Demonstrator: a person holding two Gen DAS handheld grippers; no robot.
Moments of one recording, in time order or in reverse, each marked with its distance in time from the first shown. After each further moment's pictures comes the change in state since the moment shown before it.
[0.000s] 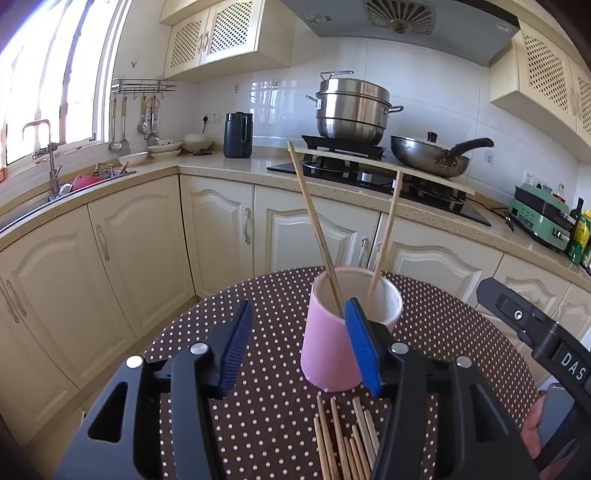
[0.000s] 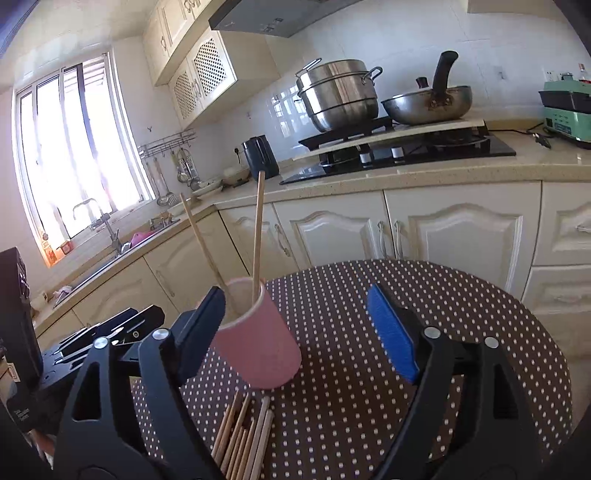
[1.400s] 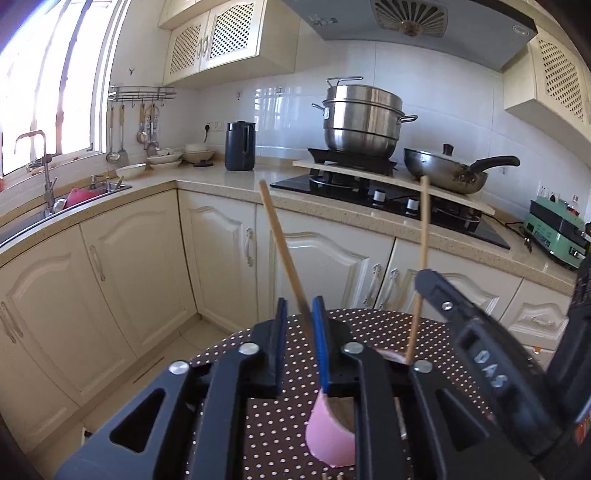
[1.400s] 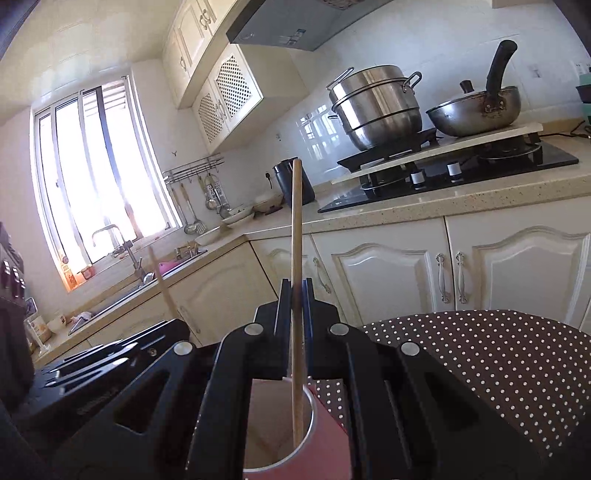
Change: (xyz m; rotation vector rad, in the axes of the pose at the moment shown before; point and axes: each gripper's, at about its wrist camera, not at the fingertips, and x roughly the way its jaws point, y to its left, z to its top) left arm 0.061 0.003 0.059 -0.004 -0.035 0.029; right arm 0.100 0.024 0.037 0.007 -0.112 0.149
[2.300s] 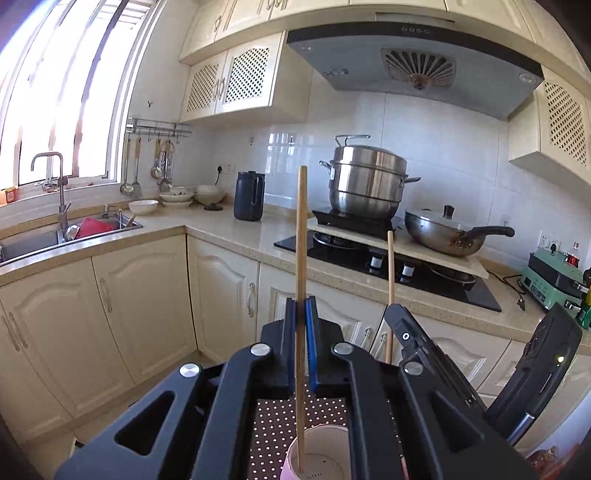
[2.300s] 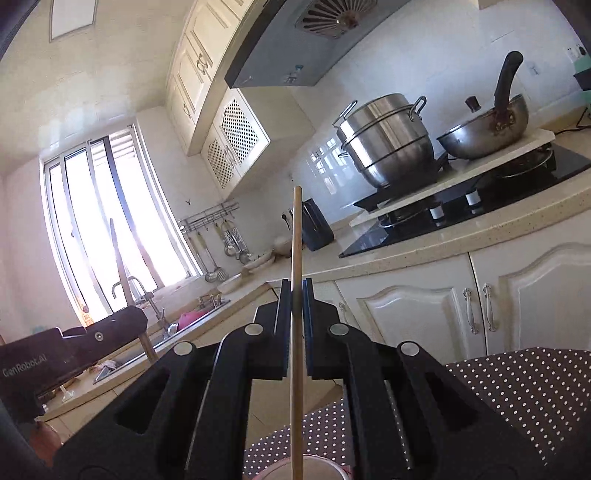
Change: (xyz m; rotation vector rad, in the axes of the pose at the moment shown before) left arm -0.042 -0.021 0.068 -0.067 -0.160 0.028; right arm 0.017 -0.003 0.046 0.107 -0.144 0.089
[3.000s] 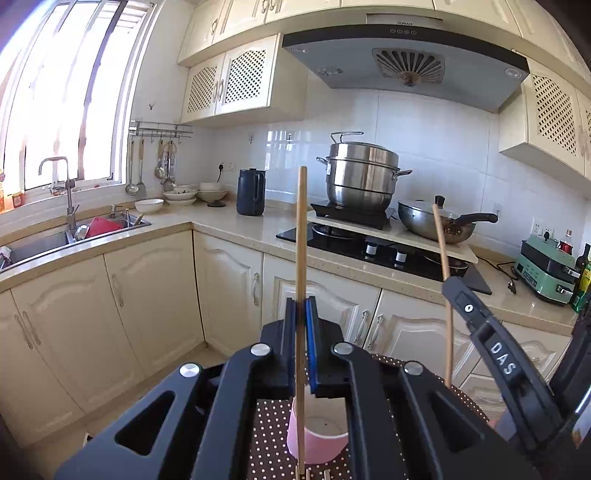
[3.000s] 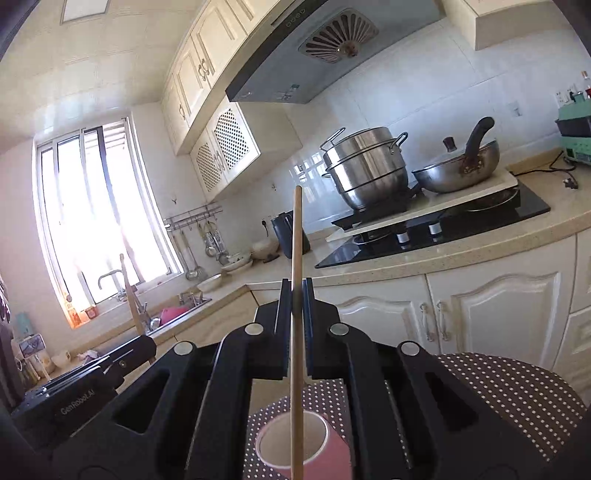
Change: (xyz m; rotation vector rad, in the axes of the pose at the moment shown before) left arm -0.059 -0.005 -0.007 0.031 0.008 0.003; right arm -0.079 0.030 0.030 -0.074 -0.026 -0.098
